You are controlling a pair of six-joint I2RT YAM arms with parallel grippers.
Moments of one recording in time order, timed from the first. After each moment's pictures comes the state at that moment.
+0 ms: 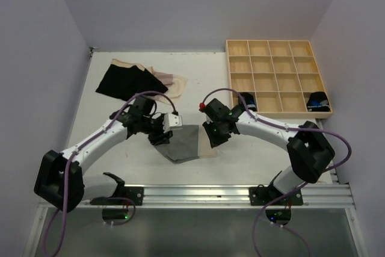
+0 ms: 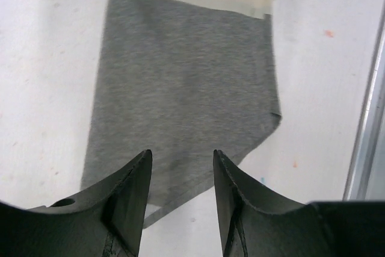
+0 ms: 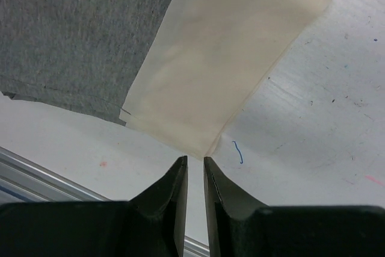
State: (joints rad) left arm -0.43 1.29 0.83 -0.59 0.58 0.76; right arm 0.79 1.57 1.01 -0.68 -0.06 0.36
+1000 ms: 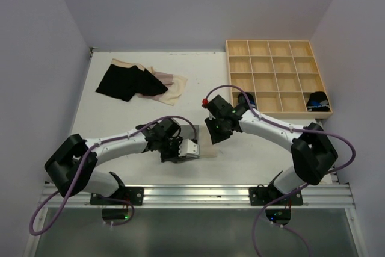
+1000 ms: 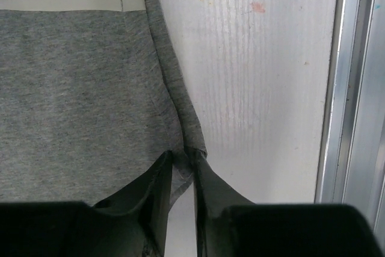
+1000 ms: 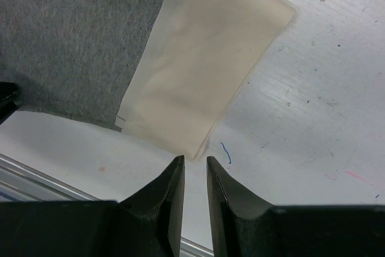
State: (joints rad) left arm -0.82 1.38 0.69 -0.47 0.40 0.69; right arm 0.76 1.55 1.04 -0.69 -0.04 0.37
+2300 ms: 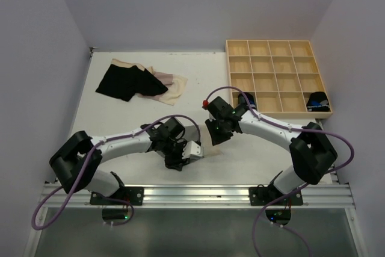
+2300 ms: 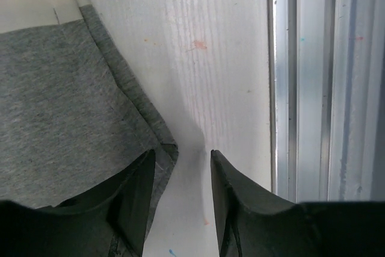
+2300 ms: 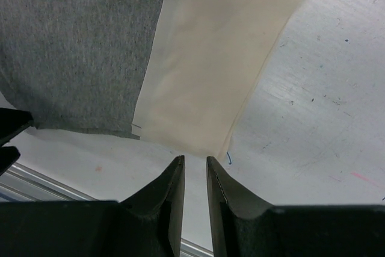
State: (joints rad) left arm -0.86 1.46 0.73 -0.48 0.53 0.63; right arm 0.76 1.54 1.01 -0.68 -0.05 0.37
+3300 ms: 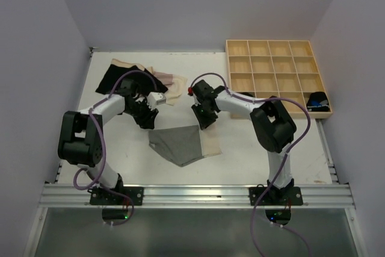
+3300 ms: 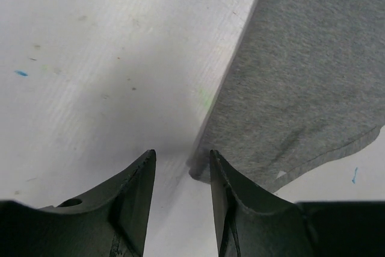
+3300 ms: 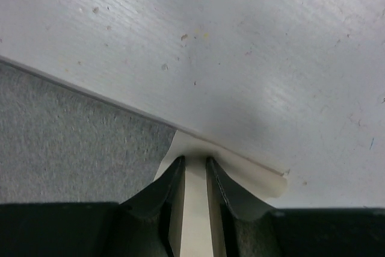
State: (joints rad) left arm -0.13 1.65 0.99 -0.61 0.54 0.74; right arm 0.68 2.01 1.42 -0.67 -0.07 0.22
